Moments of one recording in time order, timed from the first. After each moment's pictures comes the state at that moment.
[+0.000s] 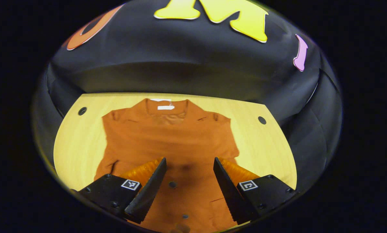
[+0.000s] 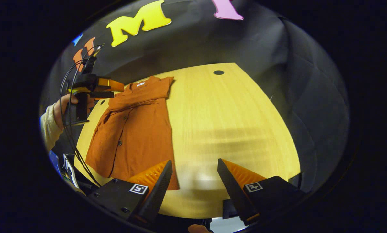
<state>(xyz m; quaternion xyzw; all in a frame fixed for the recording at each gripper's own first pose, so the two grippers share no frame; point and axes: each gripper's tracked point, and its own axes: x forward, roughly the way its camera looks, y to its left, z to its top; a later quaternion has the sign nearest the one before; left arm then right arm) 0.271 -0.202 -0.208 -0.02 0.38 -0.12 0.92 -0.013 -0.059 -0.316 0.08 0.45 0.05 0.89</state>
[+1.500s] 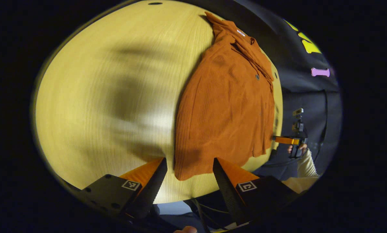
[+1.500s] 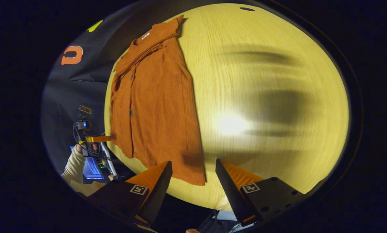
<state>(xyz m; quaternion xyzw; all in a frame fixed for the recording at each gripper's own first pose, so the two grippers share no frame) 0.037 0.054 -0.309 -0.20 0.68 -0.21 0.67 -0.017 0.009 -0.391 0.20 0.70 0.20 0.66</state>
